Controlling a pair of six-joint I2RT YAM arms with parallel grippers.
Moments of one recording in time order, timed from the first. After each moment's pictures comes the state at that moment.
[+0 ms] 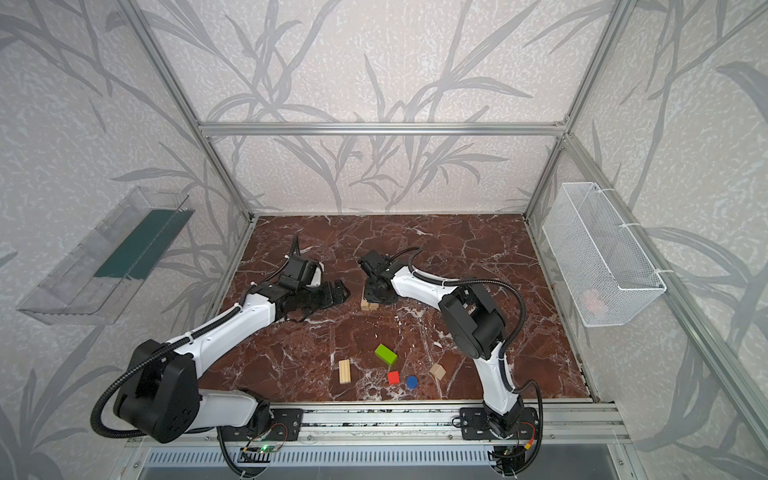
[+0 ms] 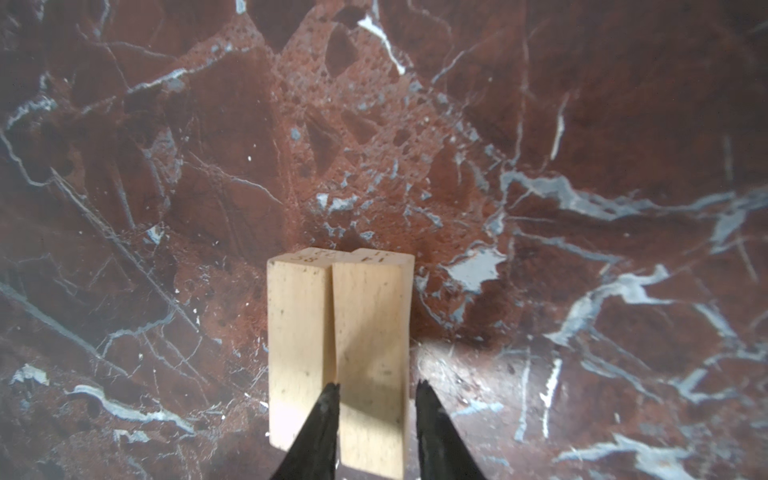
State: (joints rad) left arm -0.37 1.37 0.87 -0.46 0.20 -0.66; right arm 0.76 2.04 1.49 -0.57 0.01 0.82
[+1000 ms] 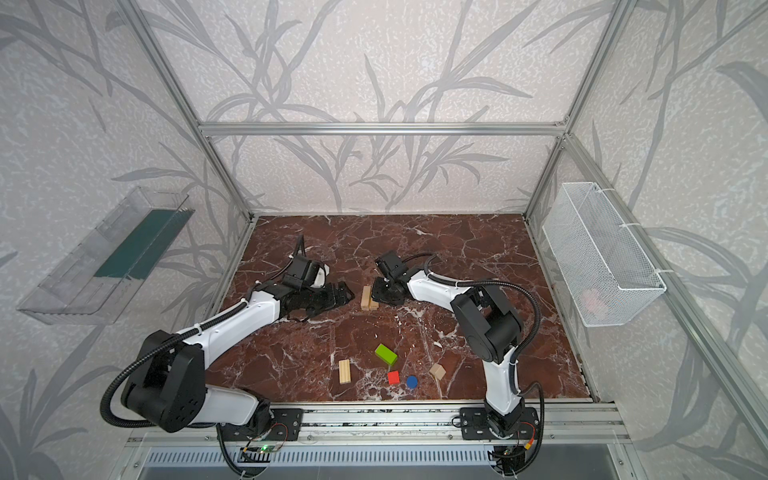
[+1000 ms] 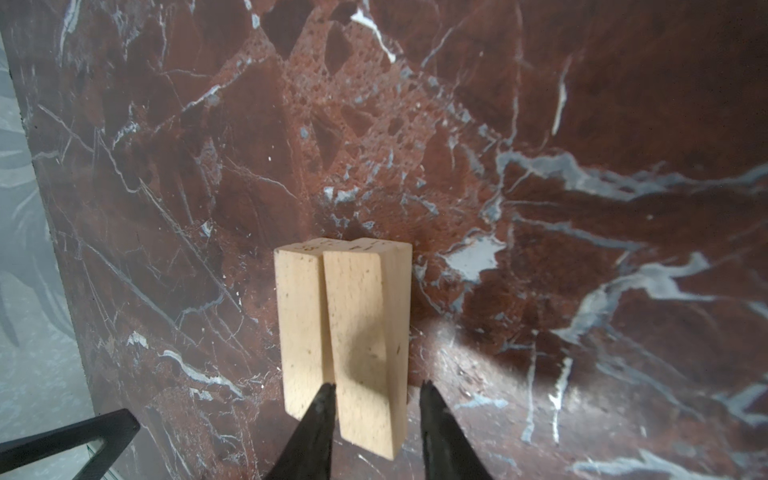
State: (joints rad) left arm -0.37 1.42 0.87 -0.44 0.28 -0.66; right arm 0.69 1.96 1.31 -0.35 -0.19 0.87
